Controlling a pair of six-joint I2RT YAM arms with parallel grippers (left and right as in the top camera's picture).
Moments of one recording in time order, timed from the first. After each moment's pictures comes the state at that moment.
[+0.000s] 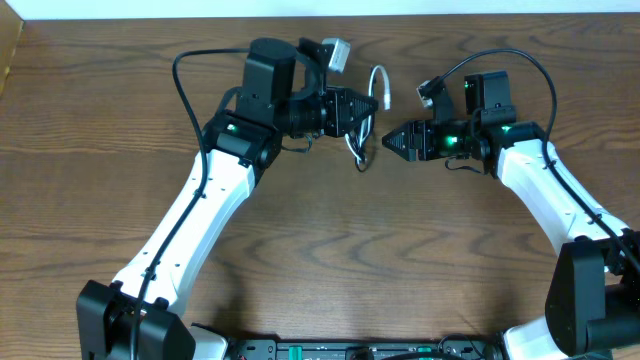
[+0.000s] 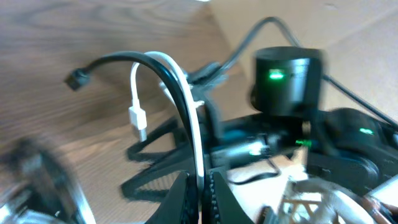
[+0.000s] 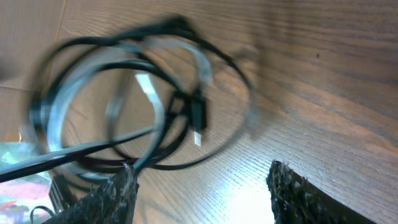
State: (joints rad) left arm -0.38 1.56 1.32 -0.28 0.79 -0.47; right arm 0.18 1.69 1.14 -0.43 -0.72 0.17
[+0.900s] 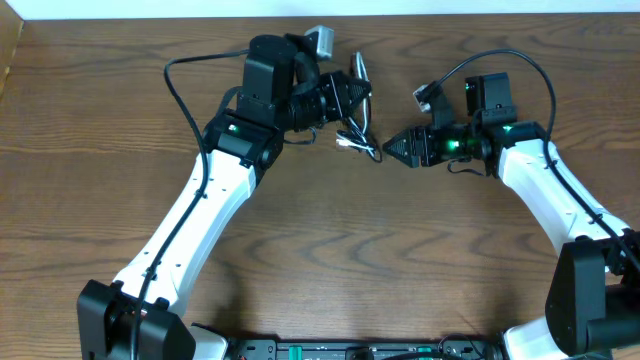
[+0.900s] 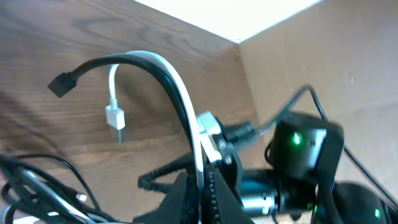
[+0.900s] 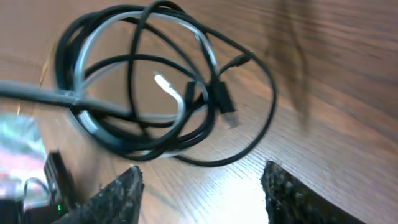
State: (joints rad) left arm -0.38 1.56 1.32 -0.24 0.57 -0.75; right arm 0.17 1.69 1.14 -0.47 -0.78 0.01
